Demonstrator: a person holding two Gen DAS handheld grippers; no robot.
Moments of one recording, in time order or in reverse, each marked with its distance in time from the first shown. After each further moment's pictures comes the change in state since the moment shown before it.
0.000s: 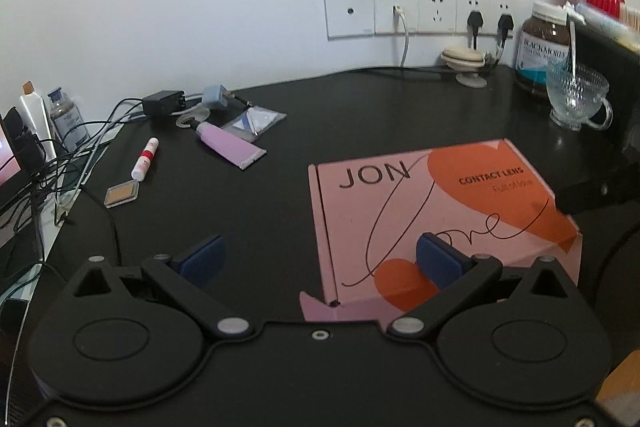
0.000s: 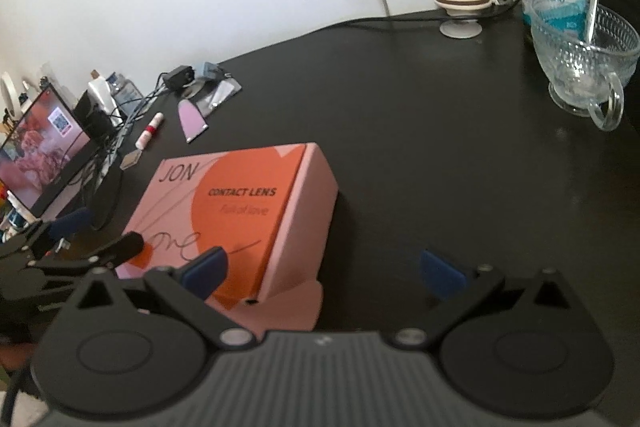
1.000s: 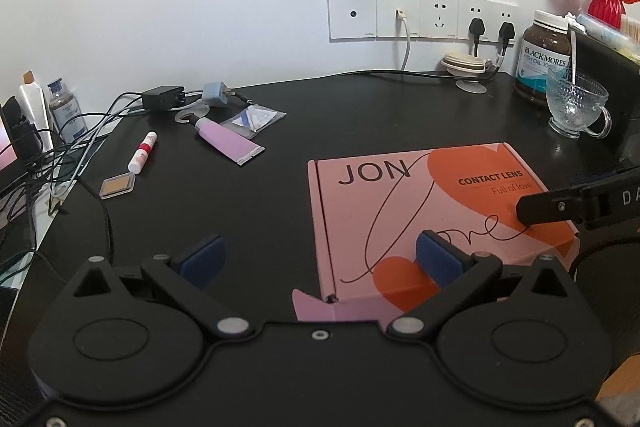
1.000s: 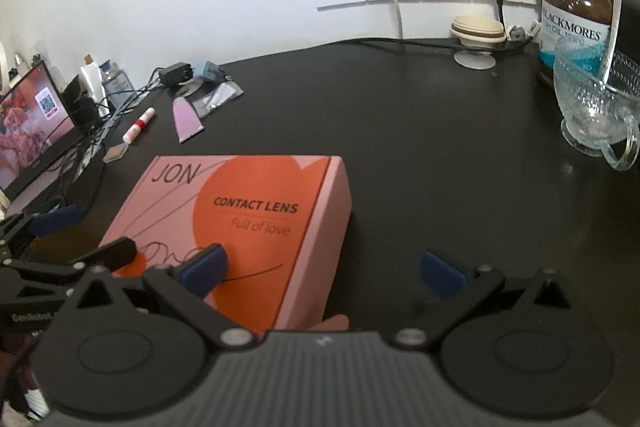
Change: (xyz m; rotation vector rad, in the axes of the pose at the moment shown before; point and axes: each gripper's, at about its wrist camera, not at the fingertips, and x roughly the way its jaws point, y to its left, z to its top) left arm 0.000 0.003 -0.005 -0.038 -0.014 -0.012; right arm 0.018 0.028 -0.003 -0.092 -0.060 -0.080
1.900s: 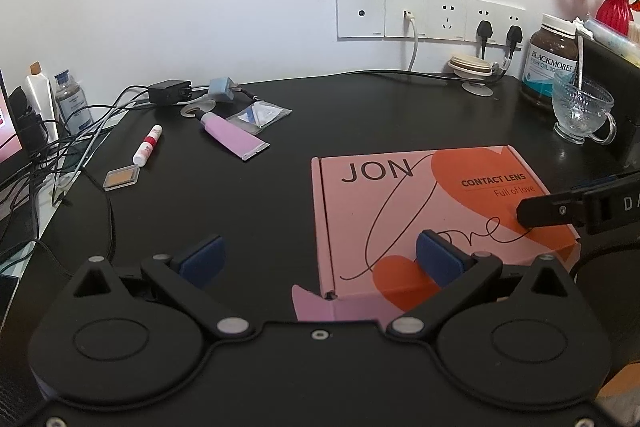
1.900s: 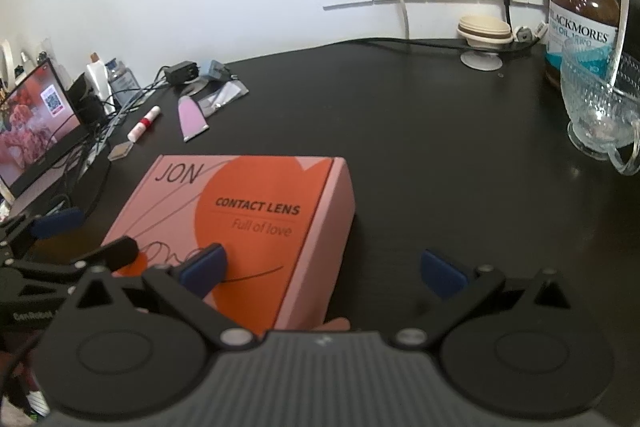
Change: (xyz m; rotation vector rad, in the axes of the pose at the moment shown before) left arm 0.000 0.000 -0.001 -0.027 0.005 0.012; right arm 0.001 0.000 0.002 -0.013 0.002 0.017
